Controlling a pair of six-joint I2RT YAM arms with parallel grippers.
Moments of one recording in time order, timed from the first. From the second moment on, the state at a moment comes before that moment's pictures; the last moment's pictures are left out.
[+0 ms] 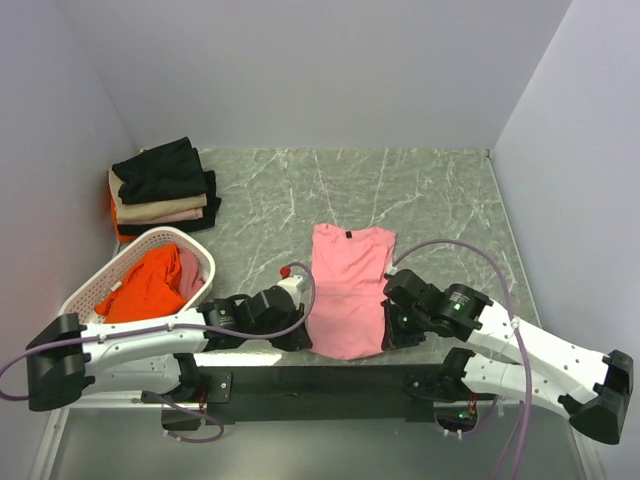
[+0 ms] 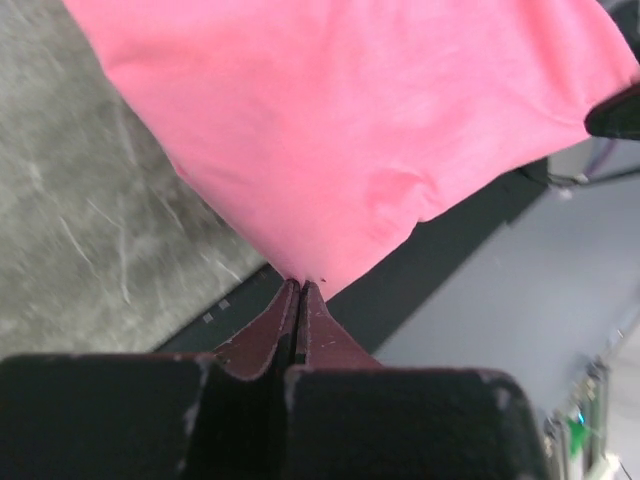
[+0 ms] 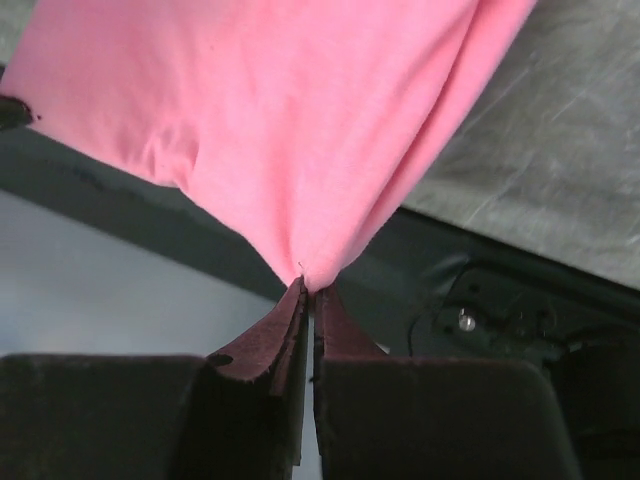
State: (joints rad) left arm -1.16 1.08 0.57 -0.27 0.03 -0.88; right arm 0.94 0.86 0.72 -1.02 -0.06 0.81
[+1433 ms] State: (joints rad) left arm -1.11 1.08 0.75 -0.28 -0.21 -0.94; right arm 0.74 1.00 1.04 -1.16 0.11 0.61
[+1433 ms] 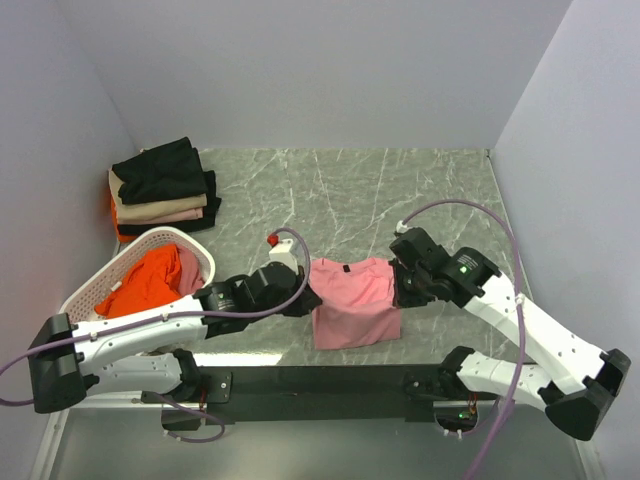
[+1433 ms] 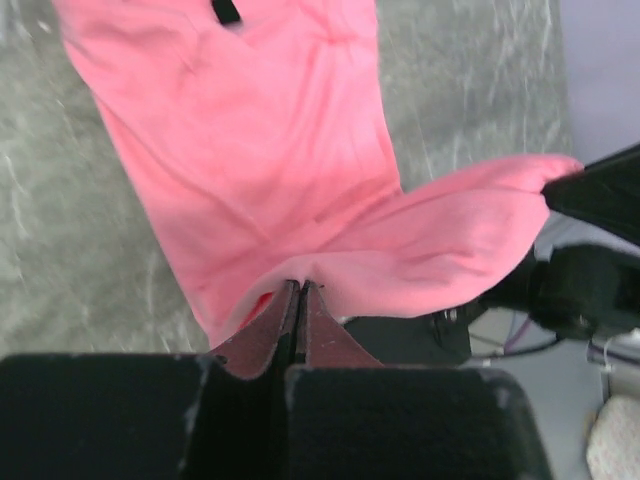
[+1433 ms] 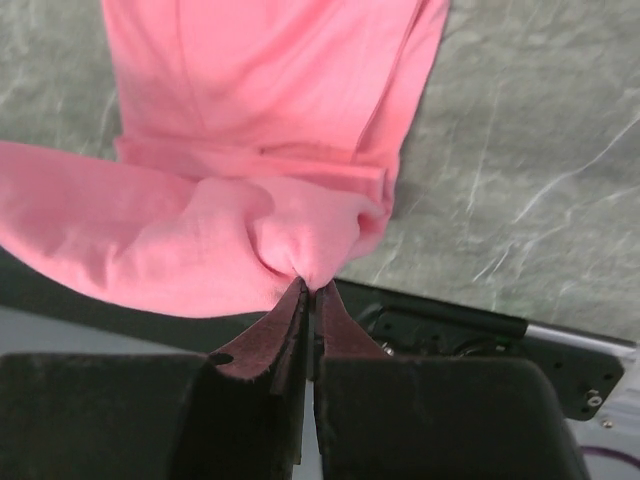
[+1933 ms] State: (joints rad) left arm -0.89 1.25 0.78 -0.11 -0.13 -0.86; right arm 0.60 1.24 1.08 -0.99 0.17 0.47
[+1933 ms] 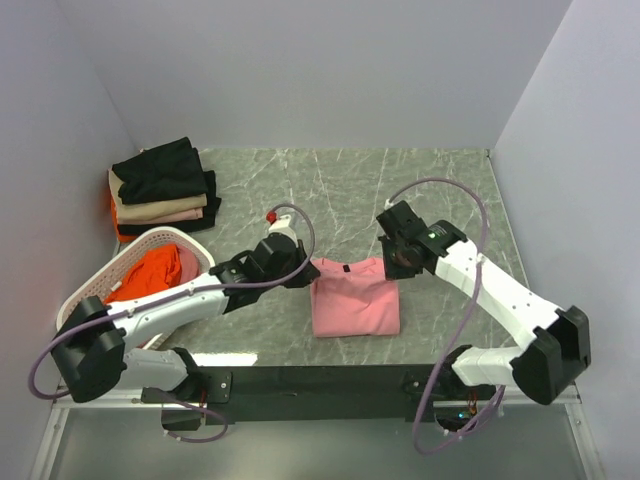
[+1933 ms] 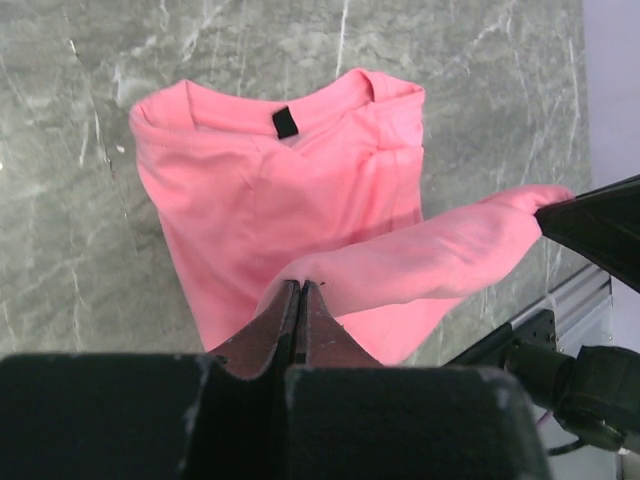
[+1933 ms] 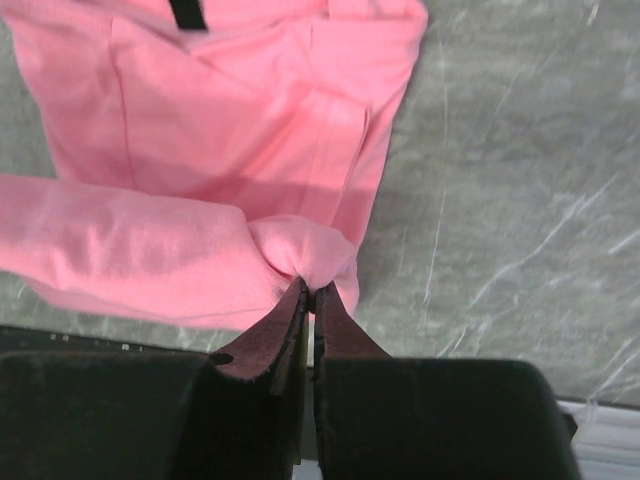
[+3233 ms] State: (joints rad) left arm -0.77 1.63 0.89 0.02 -0.11 -0.77; right arm 0.43 1.70 1.17 -0.74 0.13 0.37
